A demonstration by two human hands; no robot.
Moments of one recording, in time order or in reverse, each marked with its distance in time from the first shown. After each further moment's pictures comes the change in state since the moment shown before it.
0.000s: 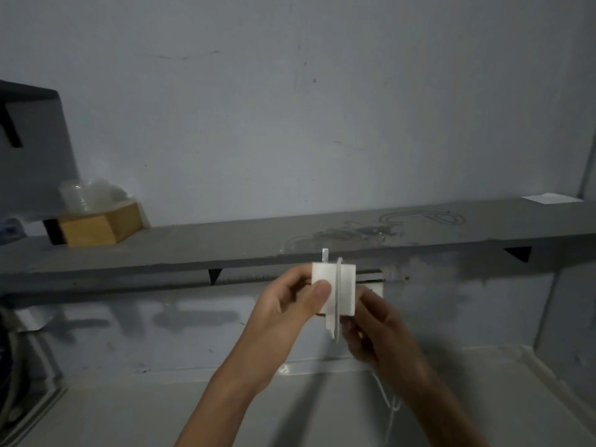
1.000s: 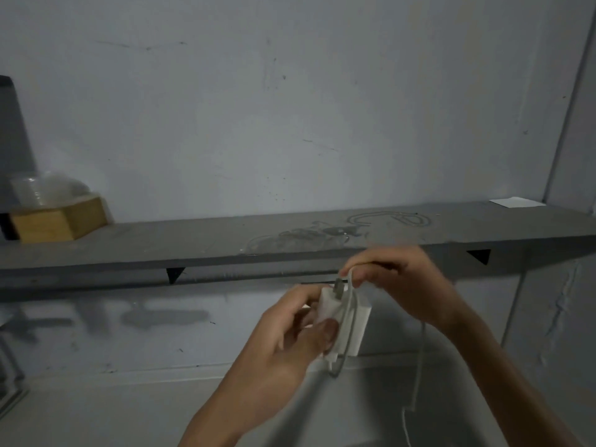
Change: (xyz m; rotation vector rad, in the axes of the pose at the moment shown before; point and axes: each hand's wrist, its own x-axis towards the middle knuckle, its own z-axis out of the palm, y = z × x) left_hand -0.005 -0.009 0.066 0.090 -0.164 0.062; right_hand 0.017 -0.095 -0.090 -0.790 -0.110 -0.433
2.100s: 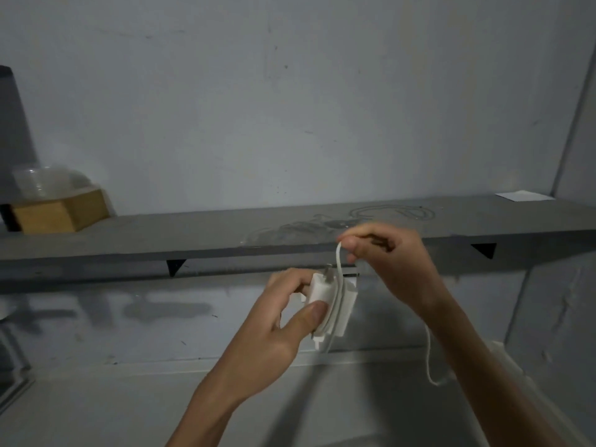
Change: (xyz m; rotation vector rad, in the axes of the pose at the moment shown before) left_hand 0.013 -0.022 -0.010 0.226 0.067 0.045; right_hand 0.013 0.004 0.017 0.186 0.211 0.071
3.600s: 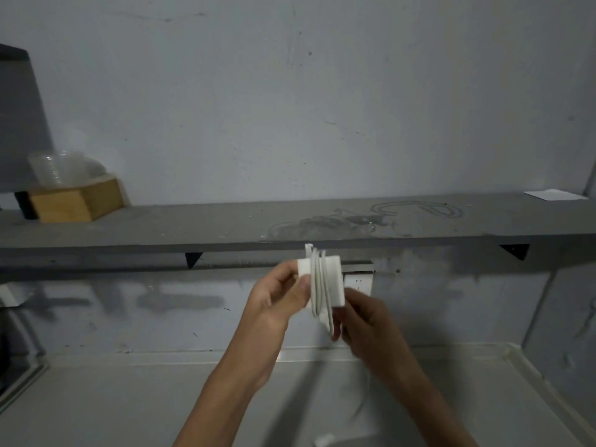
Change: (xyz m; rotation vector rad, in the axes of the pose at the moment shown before) left_hand 0.000 -0.020 -0.027 -0.374 0.173 -0.131; right_hand -0.058 0.030 0.084 0.088 -0.085 0.334
